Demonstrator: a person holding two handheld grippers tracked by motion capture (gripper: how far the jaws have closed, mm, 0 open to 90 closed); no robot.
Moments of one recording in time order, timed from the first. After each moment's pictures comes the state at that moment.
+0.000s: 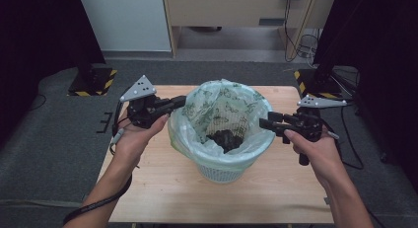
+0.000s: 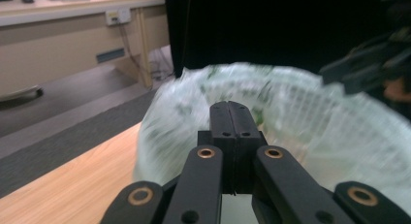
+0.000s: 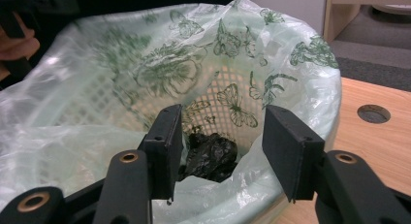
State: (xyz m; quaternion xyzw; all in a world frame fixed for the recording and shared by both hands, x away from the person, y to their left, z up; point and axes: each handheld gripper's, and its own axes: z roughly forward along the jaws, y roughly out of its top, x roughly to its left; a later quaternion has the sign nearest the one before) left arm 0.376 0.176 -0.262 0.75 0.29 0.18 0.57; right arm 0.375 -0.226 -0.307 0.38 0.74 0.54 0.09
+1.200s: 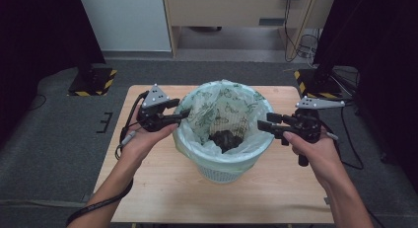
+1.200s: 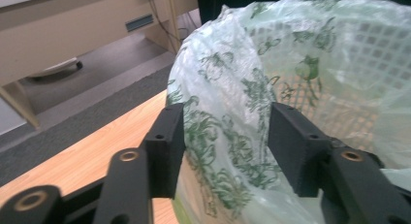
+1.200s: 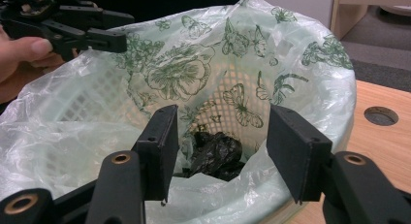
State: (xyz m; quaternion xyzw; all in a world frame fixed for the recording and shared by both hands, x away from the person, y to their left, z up) left arm 0.397 0.169 -0.308 0.79 0.32 0.24 0.47; right arm 0.373 -0.224 -0.307 0.37 0.75 0.54 0.09
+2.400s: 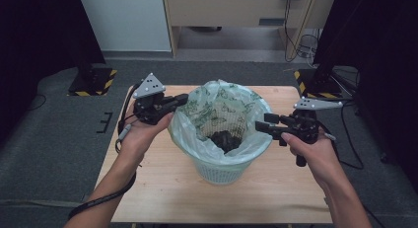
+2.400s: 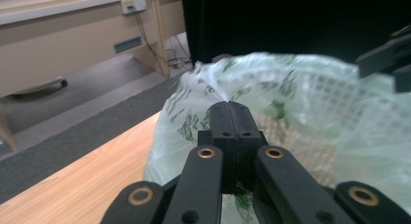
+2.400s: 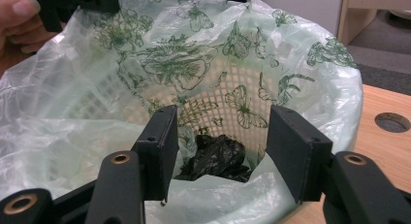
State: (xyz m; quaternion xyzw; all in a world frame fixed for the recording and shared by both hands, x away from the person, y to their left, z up) left arm 0.386 0.165 -0.267 0.77 0.30 0.22 0.52; right arm 0.371 -0.218 -0.308 0.36 0.75 0.55 0.08
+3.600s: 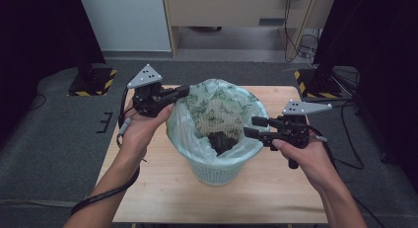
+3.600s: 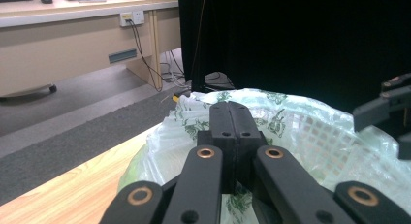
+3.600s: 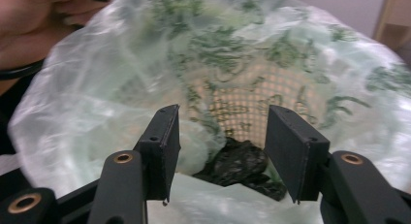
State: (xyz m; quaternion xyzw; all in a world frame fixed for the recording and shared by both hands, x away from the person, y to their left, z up) left arm 0.393 0.166 -0.252 0.74 0.32 0.20 0.56; right arm 0.358 -0.192 -0.301 0.29 0.77 0.56 0.07
